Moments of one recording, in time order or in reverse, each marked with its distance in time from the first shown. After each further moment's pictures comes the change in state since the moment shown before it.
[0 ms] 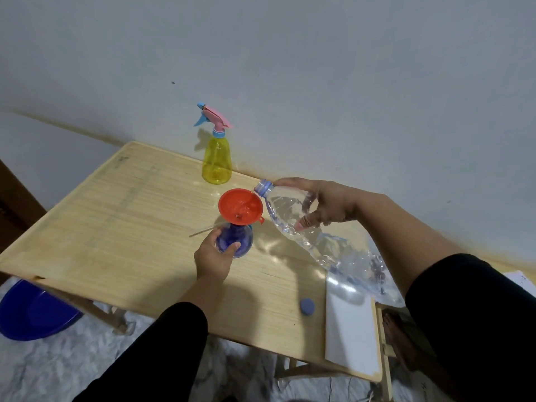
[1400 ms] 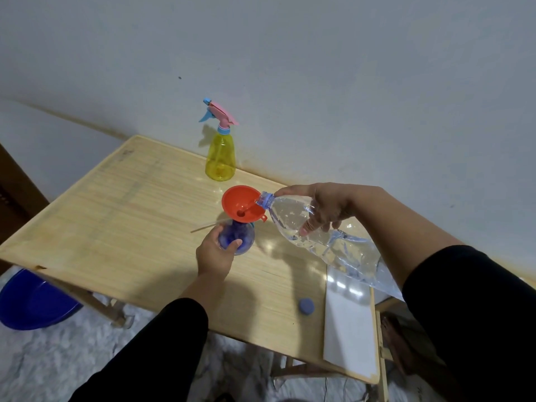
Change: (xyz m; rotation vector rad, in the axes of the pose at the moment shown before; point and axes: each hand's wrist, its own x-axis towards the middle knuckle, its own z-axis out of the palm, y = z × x) left_hand -0.007 0.008 -0.002 0.004 0.009 -0.020; right_hand 0.010 -0.009 0.000 -0.164 -0.168 0.183
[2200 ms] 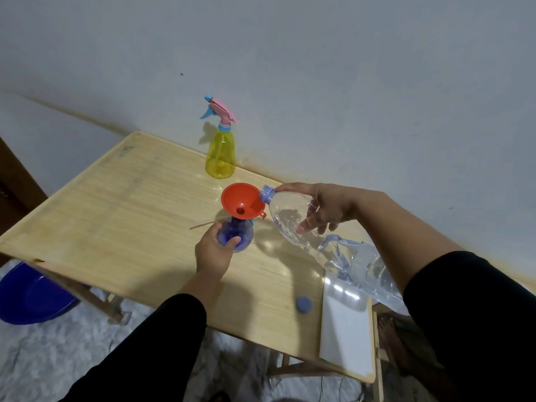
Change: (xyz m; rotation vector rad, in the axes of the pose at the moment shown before) left_hand 0.000 -0.001 0.000 0.046 -0.010 0.037; right_hand -0.007 0.001 0.004 0.104 0.013 -0.022
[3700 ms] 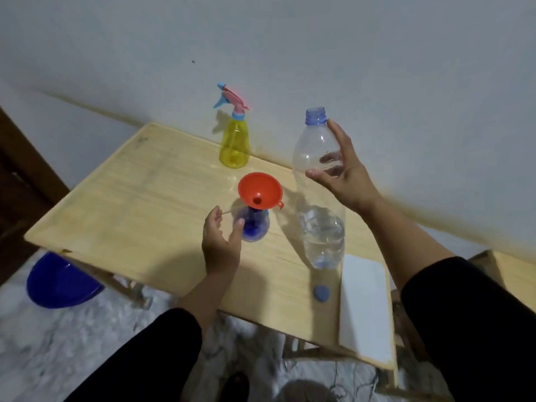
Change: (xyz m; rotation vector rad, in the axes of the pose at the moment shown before) left_hand -0.019 0.004 -0.021 -0.178 0.170 0.110; right_hand 0.022 0.012 0.024 0.388 0.800 -0.389
